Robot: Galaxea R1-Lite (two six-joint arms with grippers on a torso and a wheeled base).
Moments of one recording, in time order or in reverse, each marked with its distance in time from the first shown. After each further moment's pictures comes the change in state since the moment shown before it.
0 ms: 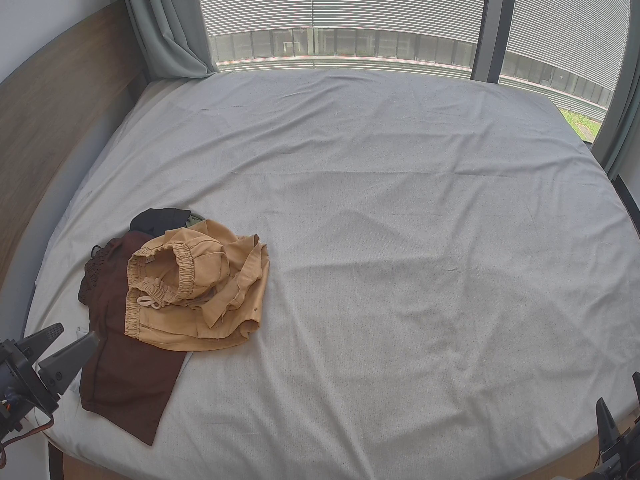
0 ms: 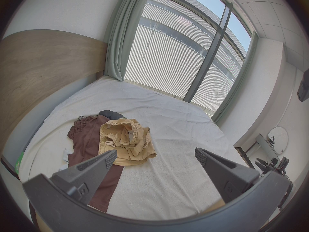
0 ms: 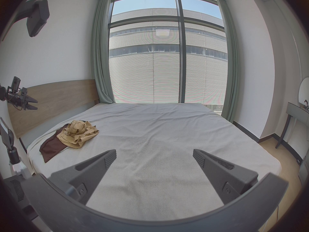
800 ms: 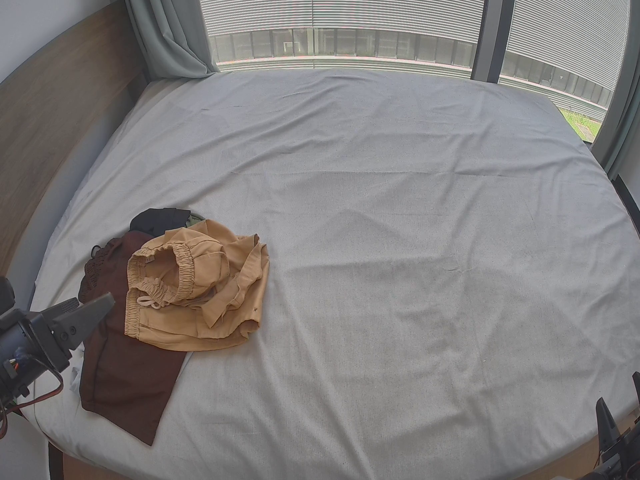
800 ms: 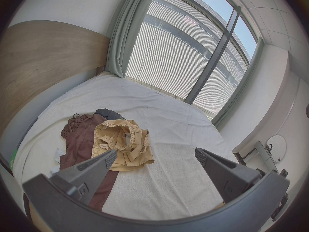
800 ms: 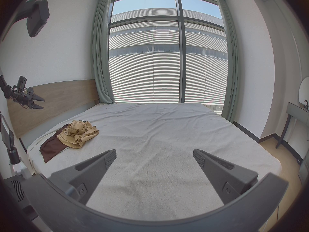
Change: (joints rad) left arm 0.003 0.193 -0.046 -0.136 -0.012 -0.059; right arm 0.001 0.000 0.000 -0.001 0.000 0.001
